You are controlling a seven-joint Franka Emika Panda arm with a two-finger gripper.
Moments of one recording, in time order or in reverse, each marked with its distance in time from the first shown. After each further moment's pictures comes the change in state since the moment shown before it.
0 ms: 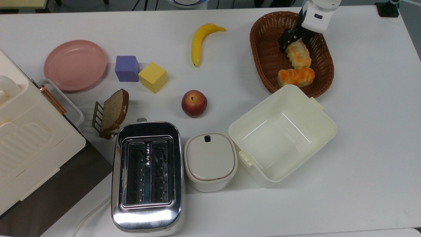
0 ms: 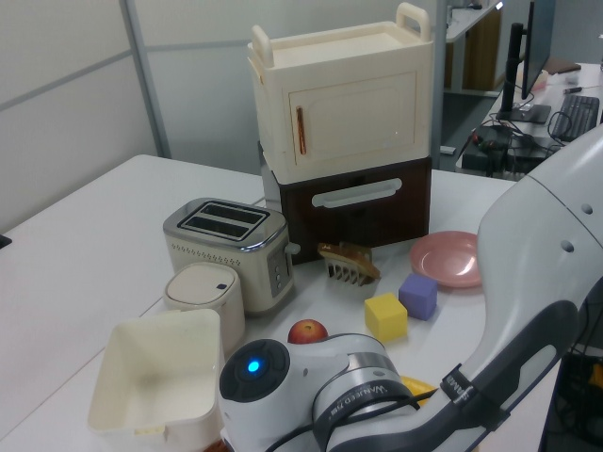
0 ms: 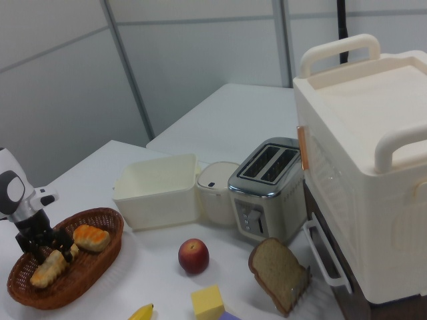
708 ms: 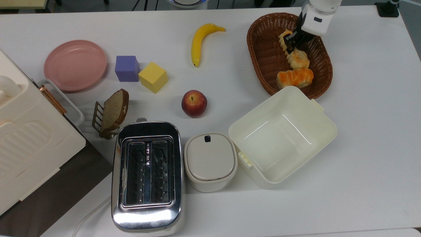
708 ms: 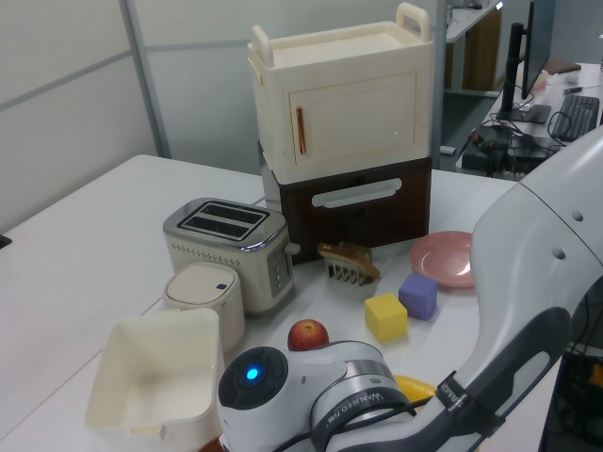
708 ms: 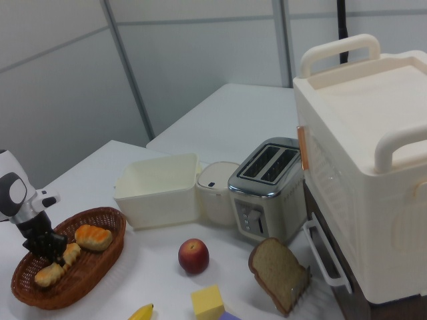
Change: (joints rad) arm 0.000 0.018 0.000 0.003 0.000 0.015 0.002
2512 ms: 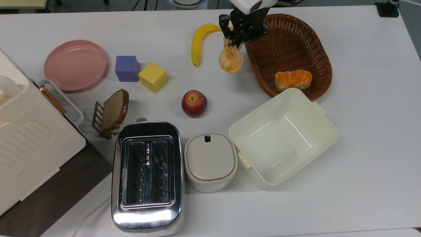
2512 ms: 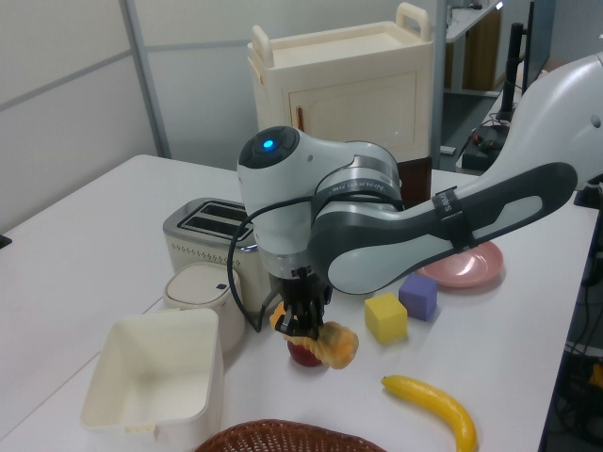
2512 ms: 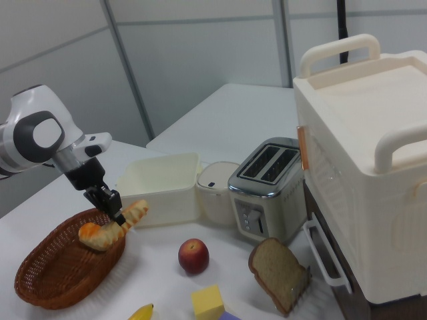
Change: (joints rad) arm -0.320 -0.203 -0.036 0.118 -0.143 -0.269 0.148
